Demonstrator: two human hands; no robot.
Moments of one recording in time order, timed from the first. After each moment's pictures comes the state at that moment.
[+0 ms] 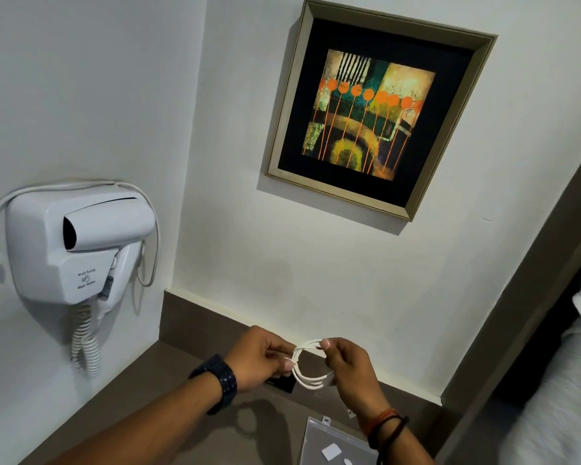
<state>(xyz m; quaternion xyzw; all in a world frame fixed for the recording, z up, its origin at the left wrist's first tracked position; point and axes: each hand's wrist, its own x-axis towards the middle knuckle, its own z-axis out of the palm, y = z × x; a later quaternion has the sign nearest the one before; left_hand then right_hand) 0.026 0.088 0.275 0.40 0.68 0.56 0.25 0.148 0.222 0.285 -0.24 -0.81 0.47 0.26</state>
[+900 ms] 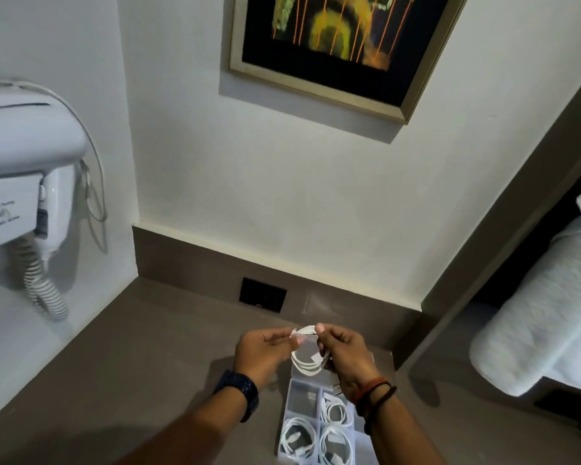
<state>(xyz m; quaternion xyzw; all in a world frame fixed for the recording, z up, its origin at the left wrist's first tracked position) 0.085 0.134 0.153 0.14 0.62 0.70 0.32 0.184 0.237 0.185 -0.36 -0.66 0.63 0.19</state>
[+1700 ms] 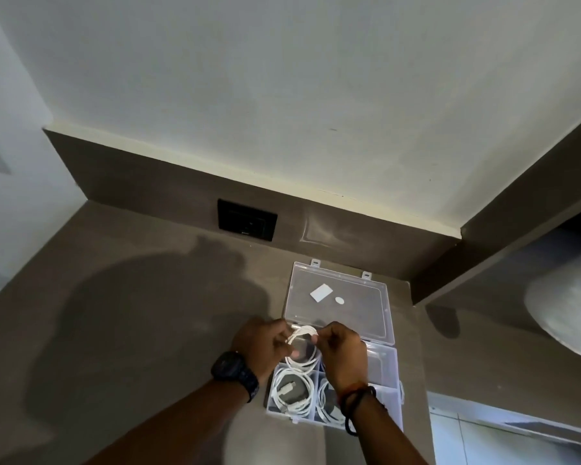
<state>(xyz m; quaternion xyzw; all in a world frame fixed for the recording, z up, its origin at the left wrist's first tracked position) 0.087 0.184 0.002 0.38 0.82 0.34 0.25 0.205 0.286 0.010 -0.49 -0.77 0.38 0.13</state>
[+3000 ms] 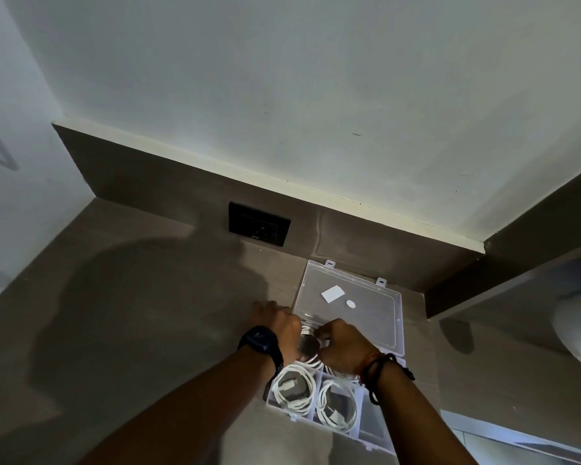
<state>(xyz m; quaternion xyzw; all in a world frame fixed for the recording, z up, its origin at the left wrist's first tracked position) 0.057 0.225 0.005 0.52 0.83 -0.05 0.18 0.162 0.319 0.038 -0.34 -0.85 0.33 -0.21</state>
